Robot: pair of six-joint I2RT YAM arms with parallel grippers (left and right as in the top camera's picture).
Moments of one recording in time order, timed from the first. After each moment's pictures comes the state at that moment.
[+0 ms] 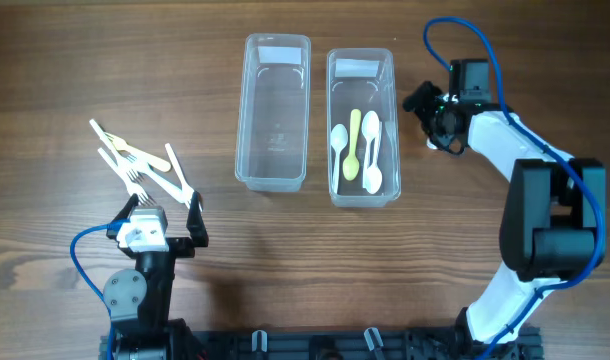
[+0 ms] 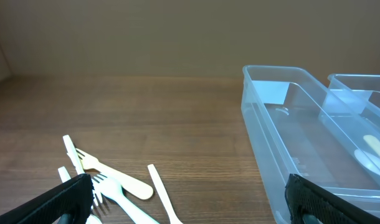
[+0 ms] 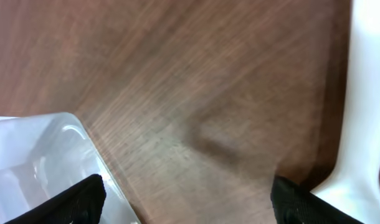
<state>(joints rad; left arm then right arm) 0.11 0.01 0.06 -0.17 0.11 -0.02 0.01 1.96 1.18 -0.28 -0.18 0.82</state>
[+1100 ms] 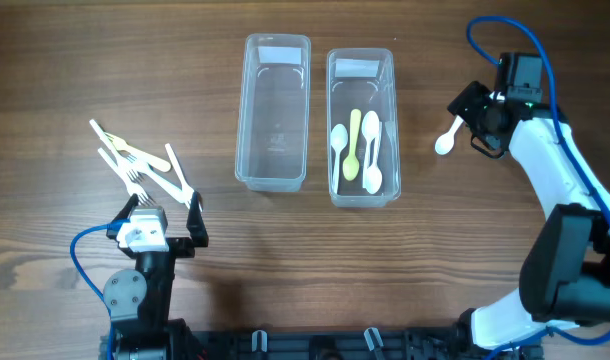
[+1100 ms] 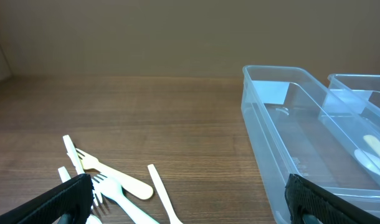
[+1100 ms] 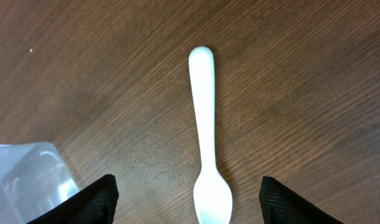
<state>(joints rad) 0.11 0.01 0.06 -0.17 0.11 -0.02 -0.11 1.75 1.18 -0.47 -0.01 0.62</state>
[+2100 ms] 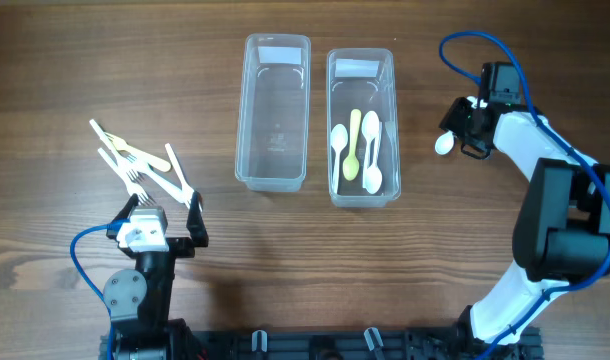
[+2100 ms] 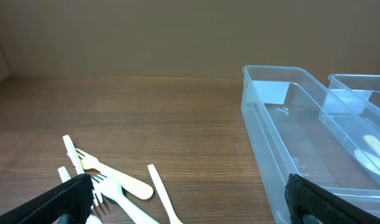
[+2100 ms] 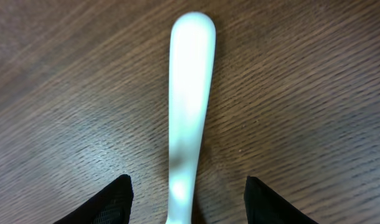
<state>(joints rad) 0.11 0.01 0.06 -0.17 0.11 -0.02 -0.11 1.95 1.18 -0.36 -0.01 0.44</state>
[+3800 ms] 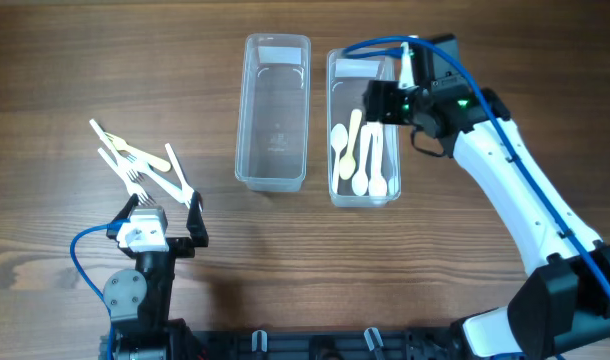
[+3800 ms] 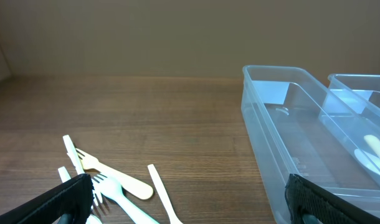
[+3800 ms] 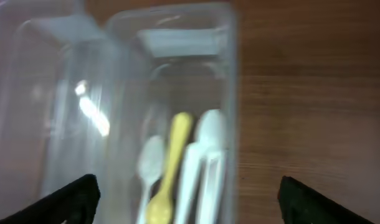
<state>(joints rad) 0.11 0.01 0.06 -0.17 0.11 -0.02 0.25 1.63 1.33 -0.64 -0.02 0.29</state>
